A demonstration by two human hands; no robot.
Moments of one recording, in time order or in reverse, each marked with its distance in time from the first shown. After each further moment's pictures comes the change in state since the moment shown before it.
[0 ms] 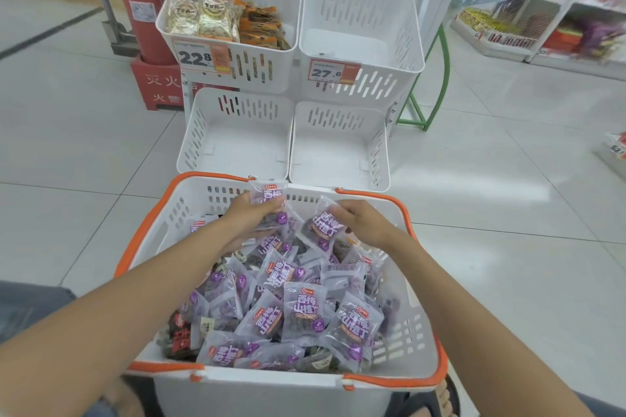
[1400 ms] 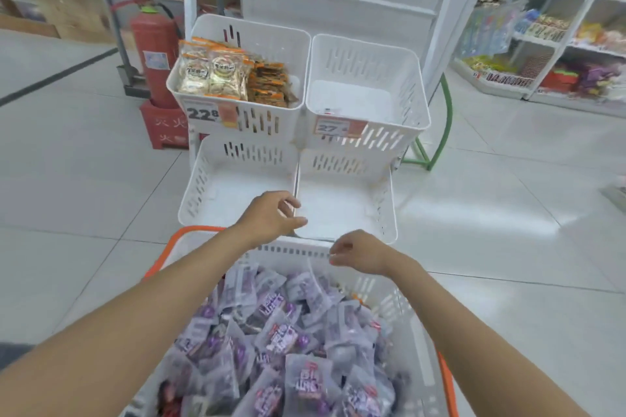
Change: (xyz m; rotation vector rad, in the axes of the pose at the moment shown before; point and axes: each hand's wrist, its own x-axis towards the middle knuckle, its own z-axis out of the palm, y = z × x) left_hand 0.039 0.088 0.010 0.732 0.029 0.427; right_hand 0.056 -0.023 -0.033 -0.155 -0.165 0.214
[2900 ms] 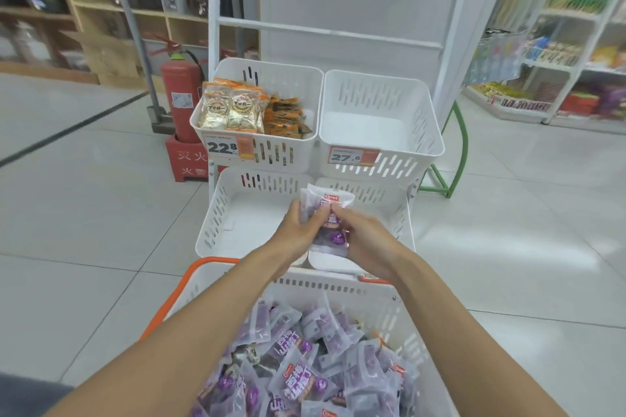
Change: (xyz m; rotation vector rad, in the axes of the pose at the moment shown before) left_hand 0.003 0.035 0.012 -0.573 0.085 -0.058; right_hand -0.005 -0.074 -0.025 1.046 -0.007 -0.231
